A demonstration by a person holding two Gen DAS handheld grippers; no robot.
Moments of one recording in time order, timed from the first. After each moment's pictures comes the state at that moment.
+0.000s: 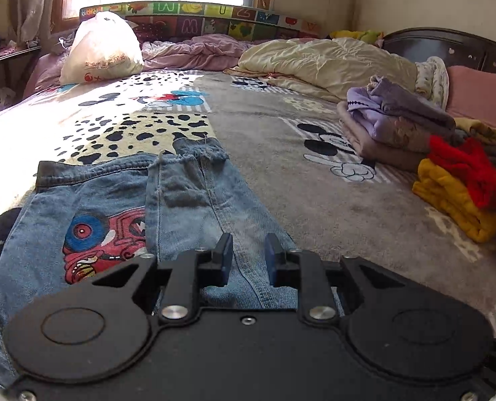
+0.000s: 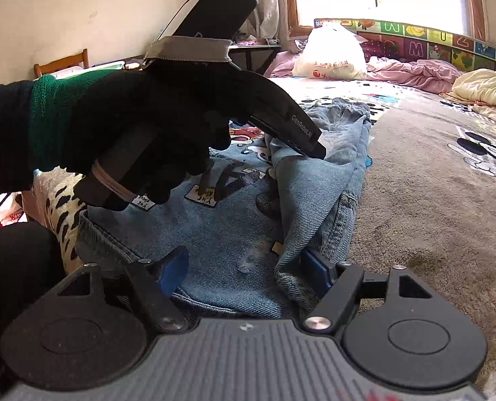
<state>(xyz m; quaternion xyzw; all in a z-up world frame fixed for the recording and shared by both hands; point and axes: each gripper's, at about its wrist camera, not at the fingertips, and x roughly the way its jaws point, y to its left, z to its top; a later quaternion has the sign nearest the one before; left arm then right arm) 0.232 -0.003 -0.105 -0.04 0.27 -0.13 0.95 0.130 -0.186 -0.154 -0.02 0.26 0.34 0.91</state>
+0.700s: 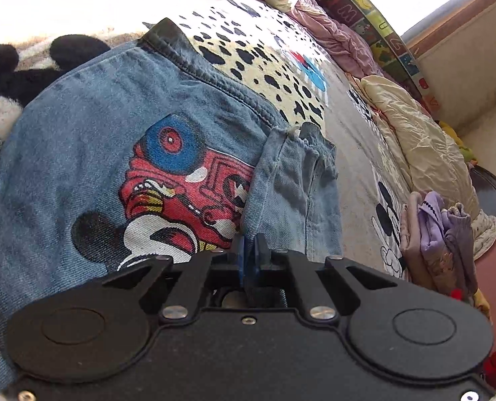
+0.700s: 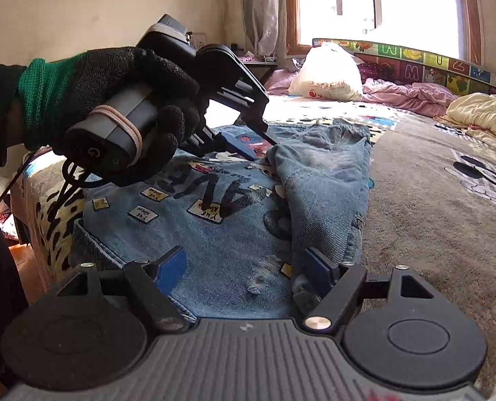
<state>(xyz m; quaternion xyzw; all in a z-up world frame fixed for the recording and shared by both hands) 0.294 0.064 -0.133 -0.32 0.37 -0.03 0.87 0.131 -0.166 -0.165 -0.04 0.24 0.32 0.91</state>
